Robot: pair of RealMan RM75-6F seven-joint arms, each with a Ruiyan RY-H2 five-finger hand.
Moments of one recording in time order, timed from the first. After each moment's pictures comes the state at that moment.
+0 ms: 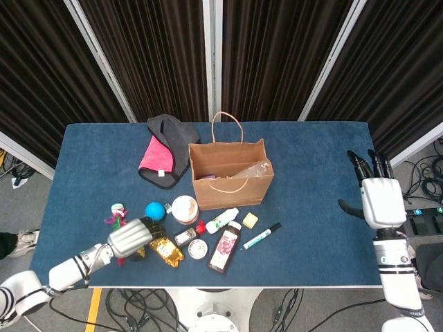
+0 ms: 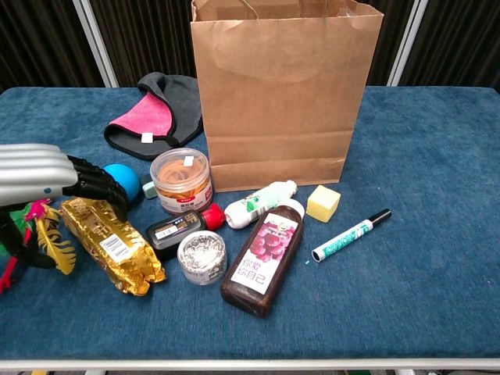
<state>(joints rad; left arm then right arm) -0.65 -1.35 0.14 -1.34 1.90 1.02 -0.17 0.37 -1.06 0.24 -1.97 -1.18 1.39 -0.40</state>
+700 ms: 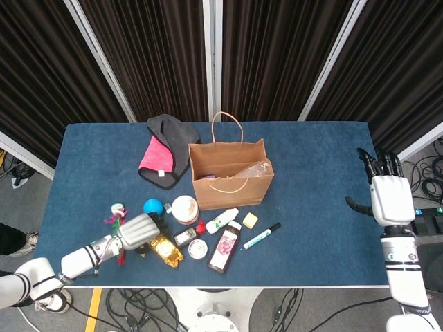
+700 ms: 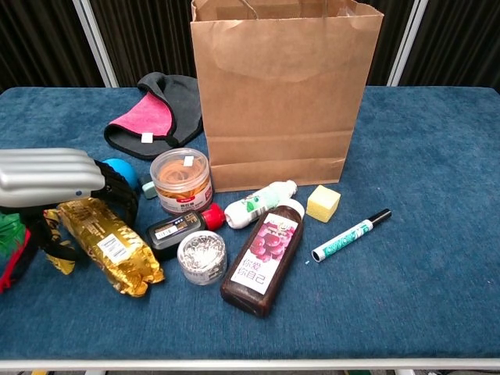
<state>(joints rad) -0.72 -1.43 0.17 -1.22 1.87 0.98 -0.19 0.36 -1.05 0.25 -1.92 -1.16 1.37 -0.33</state>
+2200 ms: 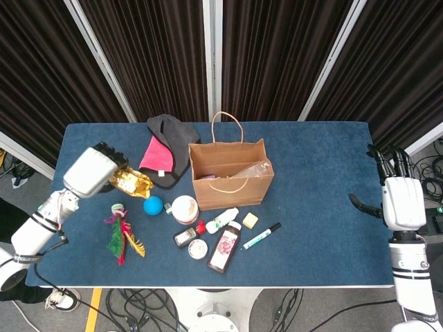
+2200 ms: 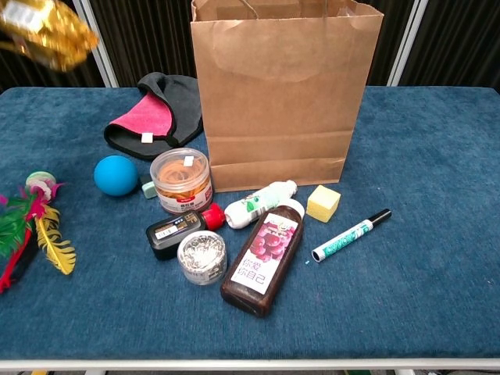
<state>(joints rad) -0.70 -1.03 -0.09 -1.52 1.53 1.15 0.11 0.31 -1.03 0.26 -1.94 -1.26 1.45 -0.18</state>
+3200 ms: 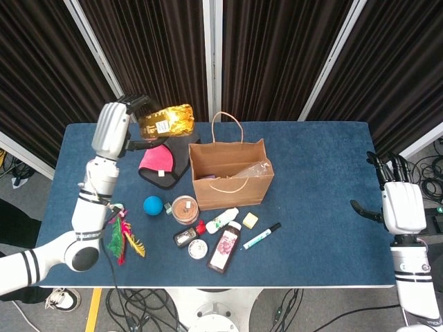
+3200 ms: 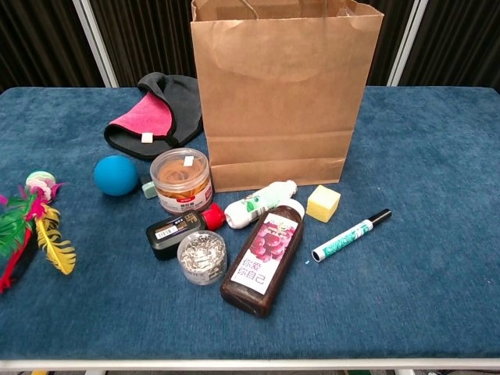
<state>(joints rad) -0.83 -1.29 -0.52 -1.74 1.07 1.23 -0.07 0.29 -1.02 0.24 -1.94 -1.24 1.41 -0.21</state>
